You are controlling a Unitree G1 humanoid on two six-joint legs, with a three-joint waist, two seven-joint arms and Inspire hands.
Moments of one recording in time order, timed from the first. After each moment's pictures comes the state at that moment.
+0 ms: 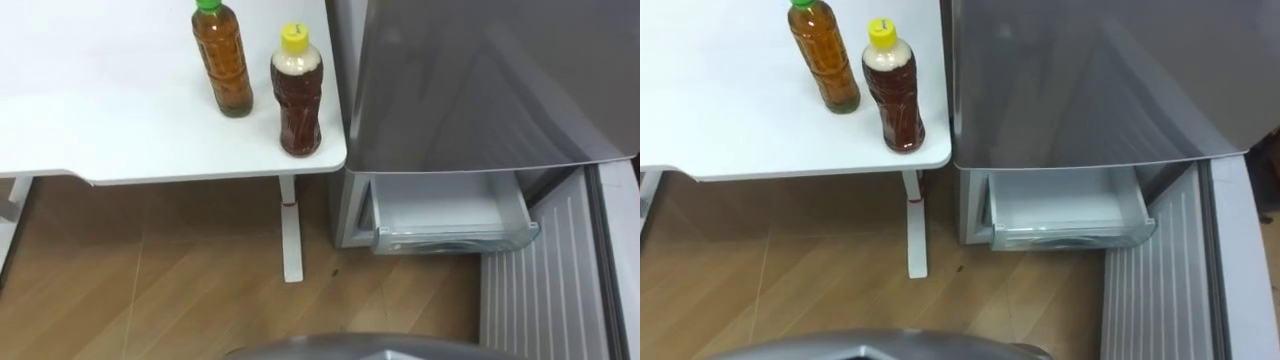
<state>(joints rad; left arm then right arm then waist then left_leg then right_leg) 0.21 0.18 0.25 1.11 -0.50 0.22 0.27 0.10 -0.22 0.06 1.33 -0.13 0.26 0.13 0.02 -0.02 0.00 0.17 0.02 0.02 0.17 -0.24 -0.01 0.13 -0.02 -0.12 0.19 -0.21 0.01</state>
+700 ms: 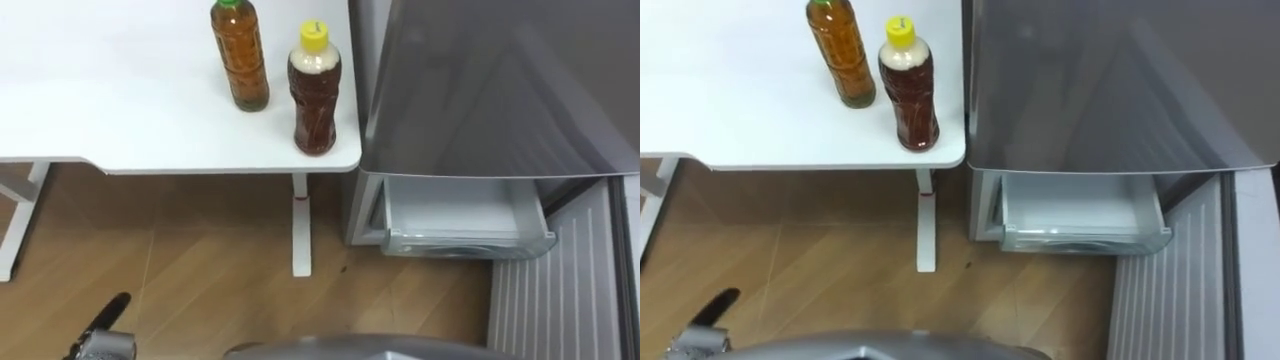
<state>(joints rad) 0.19 0.19 0.41 0.65 -0.98 0.00 0.75 0.13 -0.24 0.05 1.25 -0.14 0.21 0.09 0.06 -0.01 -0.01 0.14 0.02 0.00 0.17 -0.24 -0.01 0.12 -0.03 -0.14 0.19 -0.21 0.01</state>
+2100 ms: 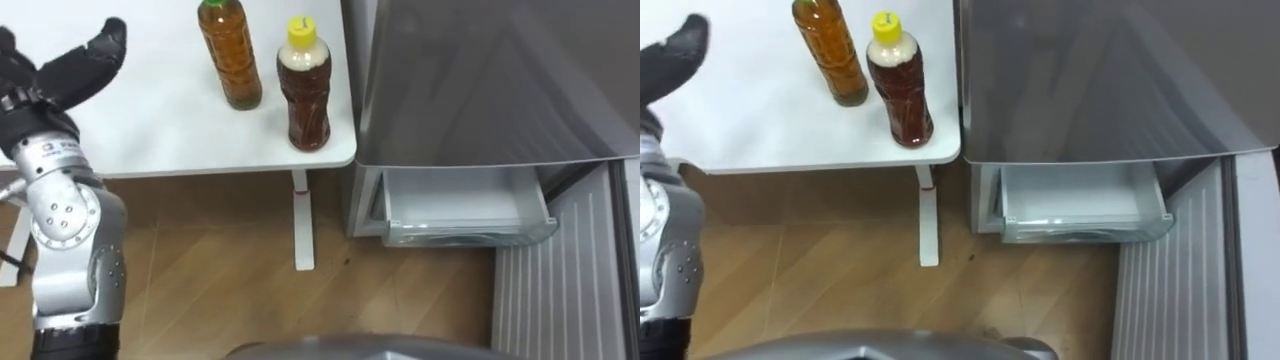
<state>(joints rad) 0.10 0.27 0.15 -0.22 -0.34 -0.11 0.39 0.07 -0.27 0.06 1.38 -0.16 0.10 0.23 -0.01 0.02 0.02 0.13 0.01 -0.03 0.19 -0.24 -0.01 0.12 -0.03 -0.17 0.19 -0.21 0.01</state>
